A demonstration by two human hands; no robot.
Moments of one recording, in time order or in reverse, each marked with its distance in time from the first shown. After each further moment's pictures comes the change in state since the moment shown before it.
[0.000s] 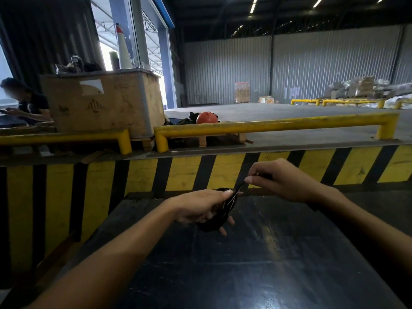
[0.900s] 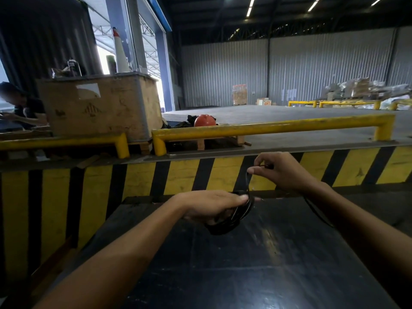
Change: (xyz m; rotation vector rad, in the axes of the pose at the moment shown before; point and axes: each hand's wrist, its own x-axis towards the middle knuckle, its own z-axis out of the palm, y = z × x) left_hand 0.012 0.025 0.002 0.264 -0.047 -0.001; right_hand 0.020 0.045 0.007 0.033 0.208 0.199
